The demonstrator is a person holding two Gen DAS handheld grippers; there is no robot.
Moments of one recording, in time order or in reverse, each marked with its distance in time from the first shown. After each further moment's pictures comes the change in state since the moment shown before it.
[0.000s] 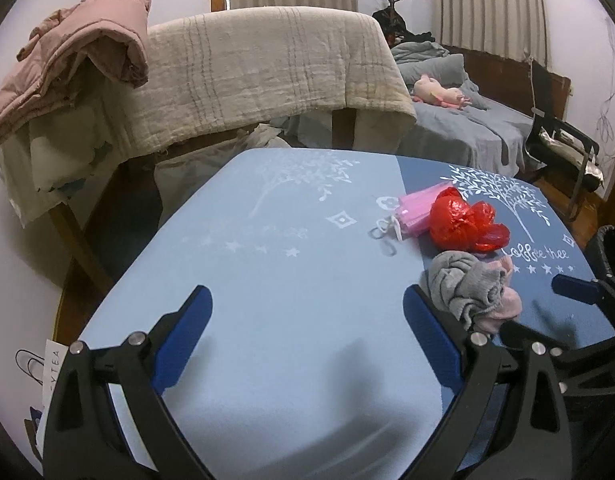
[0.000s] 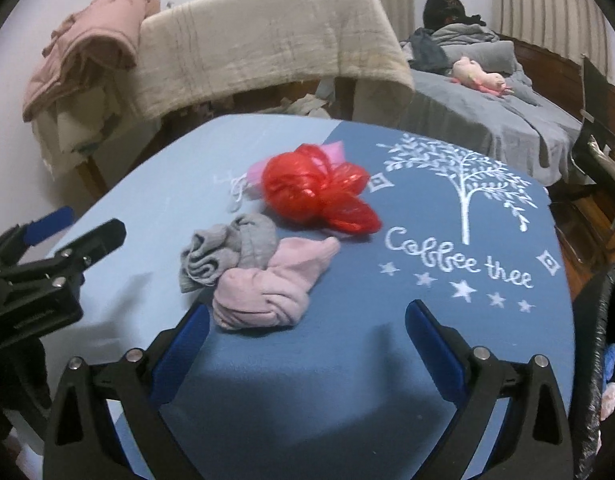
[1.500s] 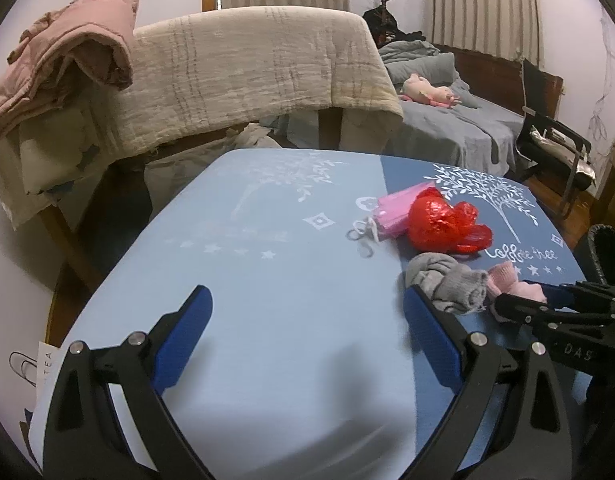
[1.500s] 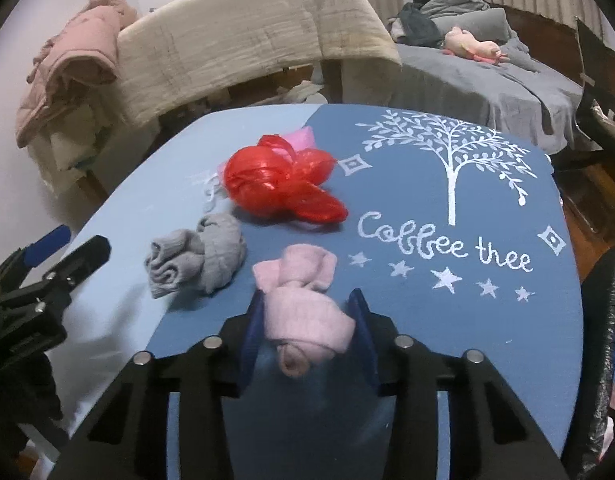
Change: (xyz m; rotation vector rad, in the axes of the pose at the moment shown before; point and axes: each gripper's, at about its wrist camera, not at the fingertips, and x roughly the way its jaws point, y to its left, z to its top) left arm 0.000 -0.015 0.001 0.010 0.004 -0.040; right arm 0.005 -0.036 -0.001 0.093 0.054 0.071
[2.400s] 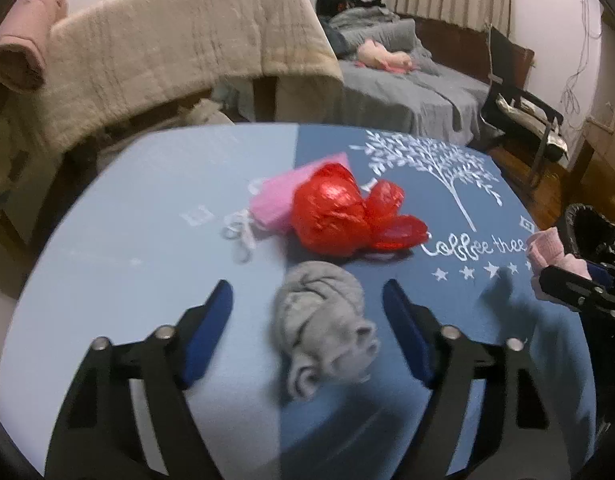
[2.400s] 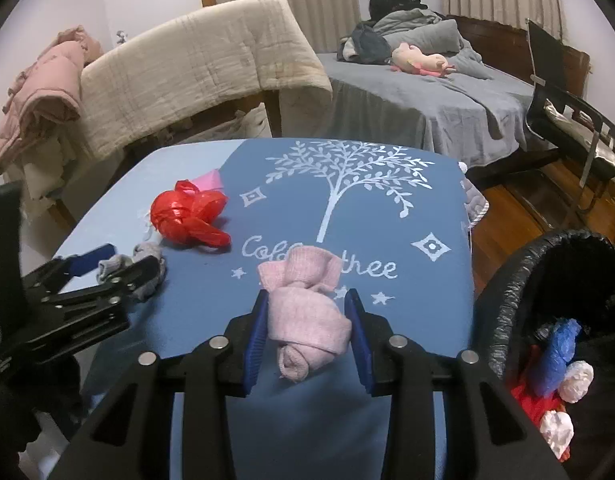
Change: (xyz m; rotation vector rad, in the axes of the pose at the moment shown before) left arm 0.056 -0.078 0.013 0.054 0.137 -0.147; right arm -0.055 -0.066 0.002 0.058 -0.081 -0.141
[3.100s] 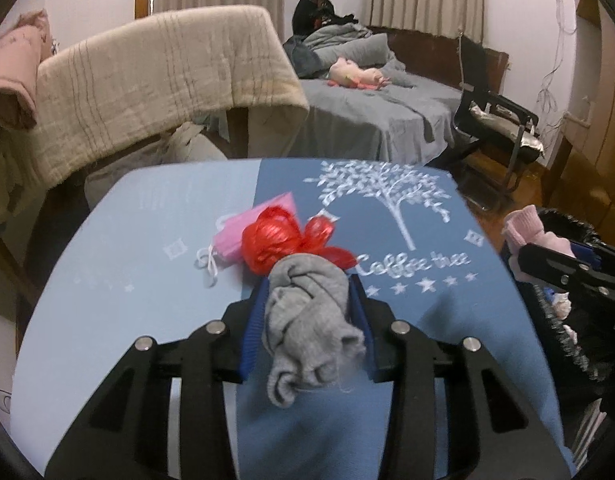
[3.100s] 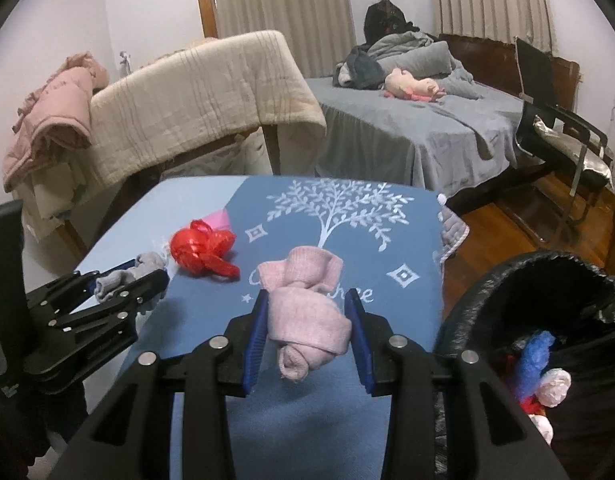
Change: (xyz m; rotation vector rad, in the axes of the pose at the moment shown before) left arm -0.057 -0.037 0.010 0.054 -0.089 -0.038; right arm -0.056 -0.008 0.012 0.010 -0.089 -0.001
